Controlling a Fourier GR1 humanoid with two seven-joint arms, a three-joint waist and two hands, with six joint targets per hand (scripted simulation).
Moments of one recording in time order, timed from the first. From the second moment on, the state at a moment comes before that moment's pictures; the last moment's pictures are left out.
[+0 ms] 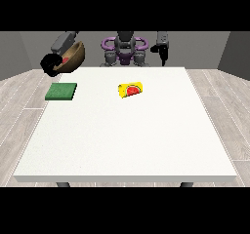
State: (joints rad) left arm -0.11 0.07 -0.14 -1.39 -0.12 0.12 -0.27; right arm -0.45 -0.40 -0.39 -0.72 -0.36 -0.04 -0.06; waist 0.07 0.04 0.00
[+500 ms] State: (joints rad) left arm -0.12 0.04 -0.13 -1.35 -0.14 0.11 -0.35; right arm -0.47 -0.52 -0.46 -0.65 -0.43 0.05 -0.06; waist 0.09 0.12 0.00
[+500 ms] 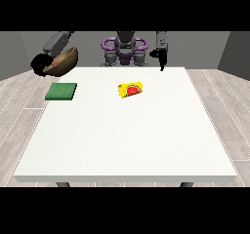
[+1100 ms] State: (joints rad) left arm -0.11 0.02 -0.16 -1.42 -0.17 0.11 -0.41; right arm -0.47 -0.66 -0.51 -0.50 -0.42 0.07 -0.22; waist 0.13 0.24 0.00
